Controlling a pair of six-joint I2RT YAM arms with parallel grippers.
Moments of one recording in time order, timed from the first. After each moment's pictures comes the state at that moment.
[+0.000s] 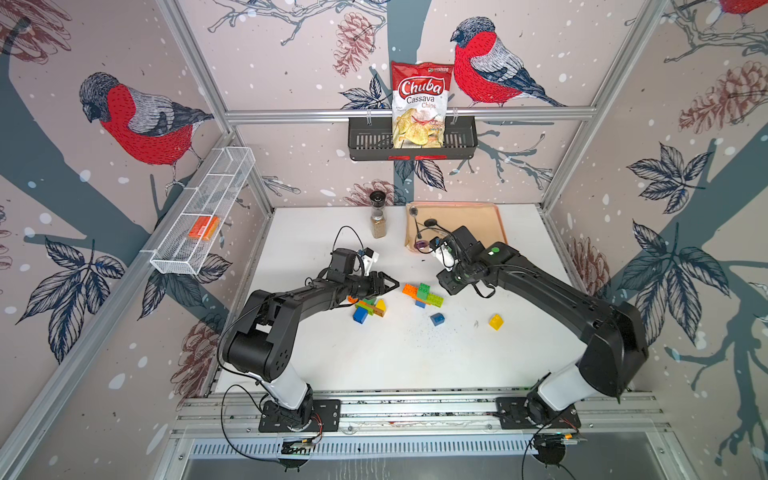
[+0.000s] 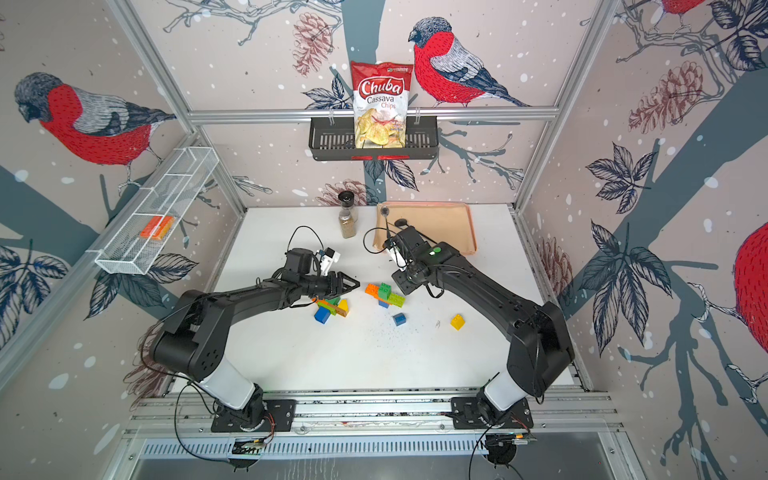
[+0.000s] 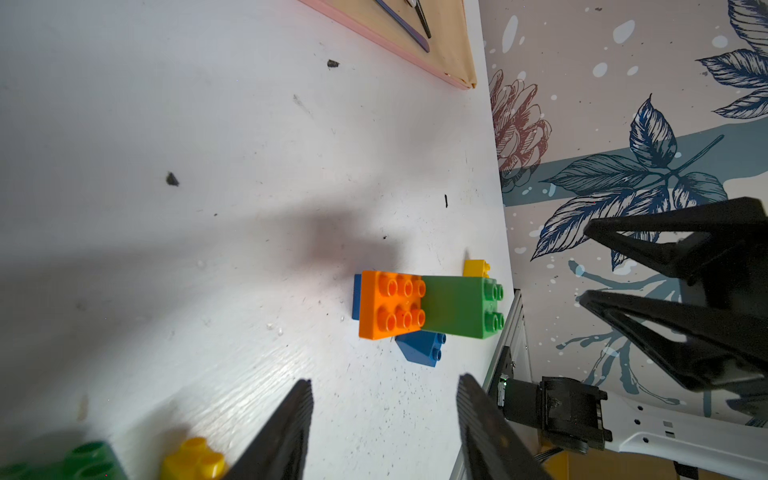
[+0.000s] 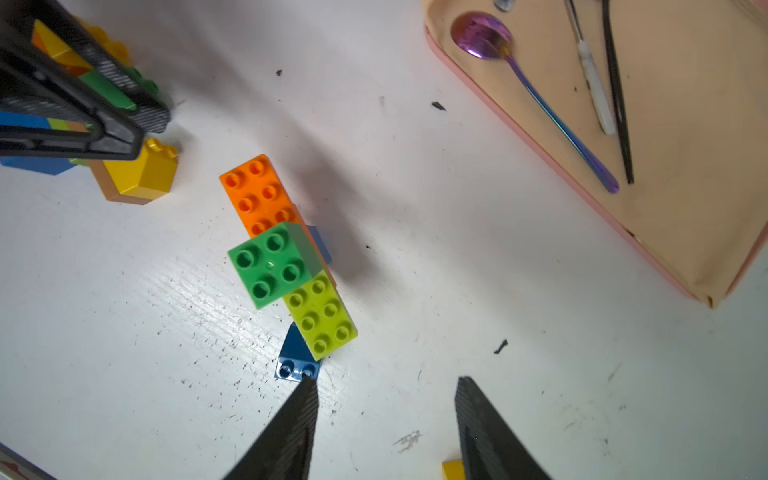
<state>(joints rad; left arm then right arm) -0.33 1.65 0.79 0.11 0.81 -0.58 0.69 1.52 1.28 -0.87 0.10 -0.03</state>
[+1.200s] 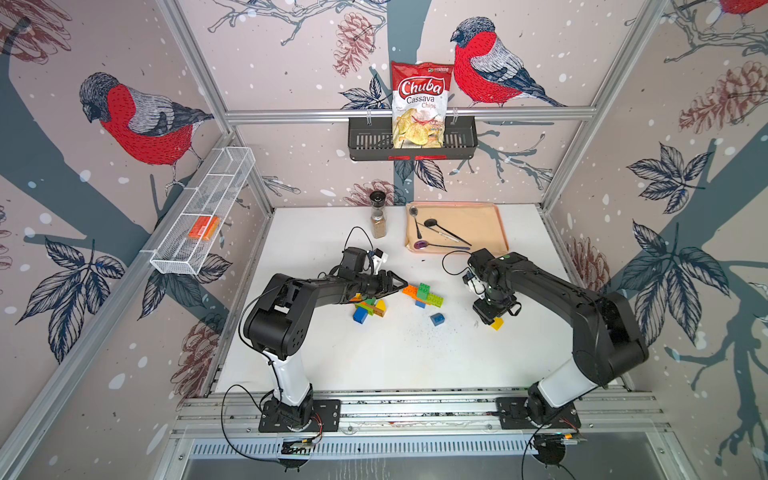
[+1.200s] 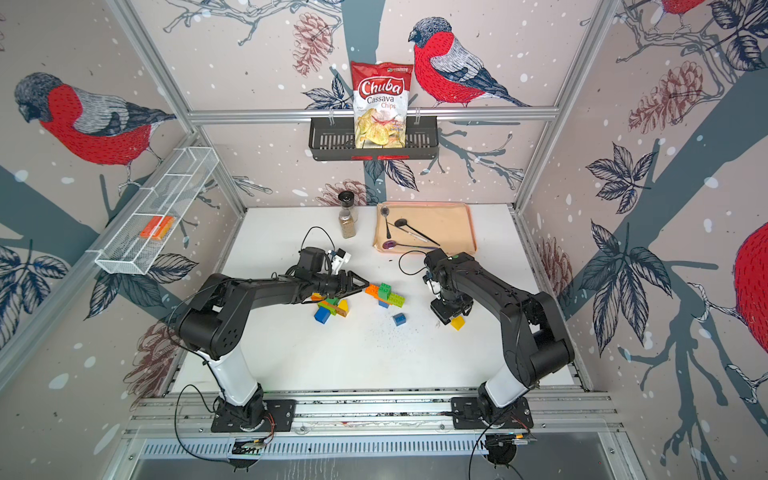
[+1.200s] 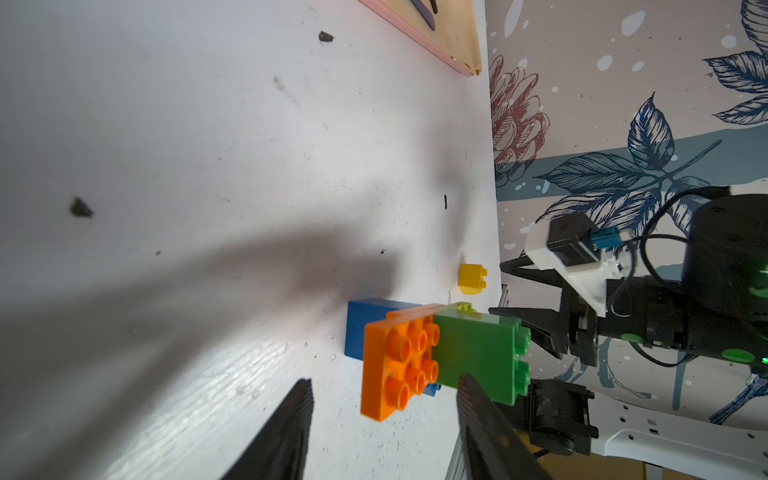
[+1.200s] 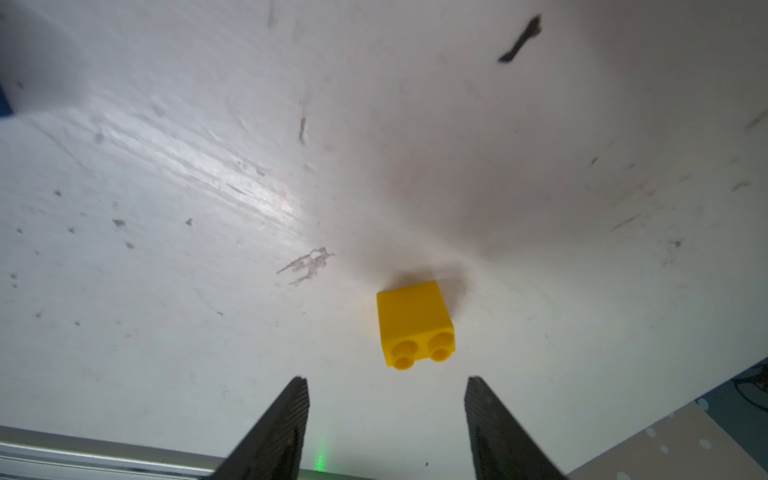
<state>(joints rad) -0.37 1.82 0.86 0.20 0.86 -0.65 0.45 1.59 1.04 -1.09 0.12 -0.22</state>
